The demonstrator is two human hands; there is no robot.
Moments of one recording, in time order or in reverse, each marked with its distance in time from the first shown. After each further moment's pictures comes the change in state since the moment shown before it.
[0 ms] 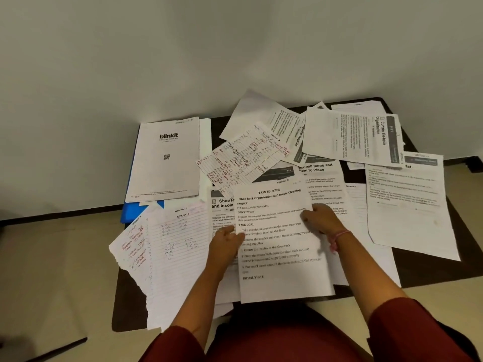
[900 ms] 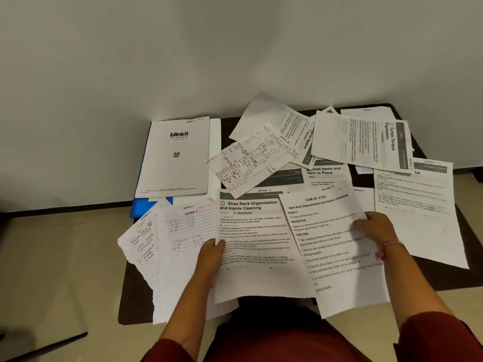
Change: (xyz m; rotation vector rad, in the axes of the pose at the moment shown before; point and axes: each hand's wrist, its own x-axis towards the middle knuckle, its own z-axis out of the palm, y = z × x) left_hand -0.005 -0.023 -0.035 -0.112 0.112 -0.119; right_hand -0.002 0.037 -0.076 -0.121 0.216 0.145
